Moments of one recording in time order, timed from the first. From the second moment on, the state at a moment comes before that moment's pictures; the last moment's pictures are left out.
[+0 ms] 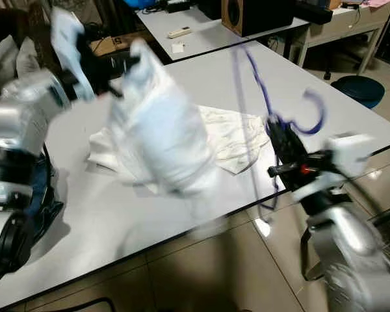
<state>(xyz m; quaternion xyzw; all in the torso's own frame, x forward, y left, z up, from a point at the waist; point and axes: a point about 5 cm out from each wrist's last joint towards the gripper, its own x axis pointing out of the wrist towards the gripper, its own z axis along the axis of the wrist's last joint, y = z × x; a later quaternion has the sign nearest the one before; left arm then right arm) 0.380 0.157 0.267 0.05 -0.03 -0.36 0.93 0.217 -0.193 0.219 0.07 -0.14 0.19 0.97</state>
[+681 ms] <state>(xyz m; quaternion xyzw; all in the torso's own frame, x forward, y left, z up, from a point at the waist) 0.408 0.161 0.249 0.12 0.02 -0.26 0.96 0.185 -0.186 0.212 0.07 -0.05 0.36 0.93</state>
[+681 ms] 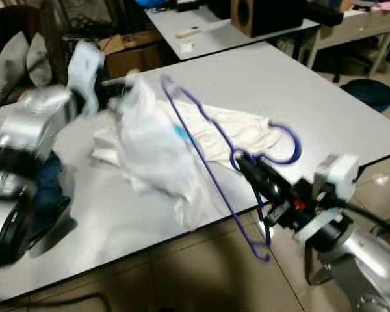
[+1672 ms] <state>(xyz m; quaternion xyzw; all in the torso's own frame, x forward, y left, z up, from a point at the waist) 0.395 0.152 0.215 0.12 0.04 -0.33 0.94 0.181 -0.181 0.186 0.01 0.07 0.36 0.93</state>
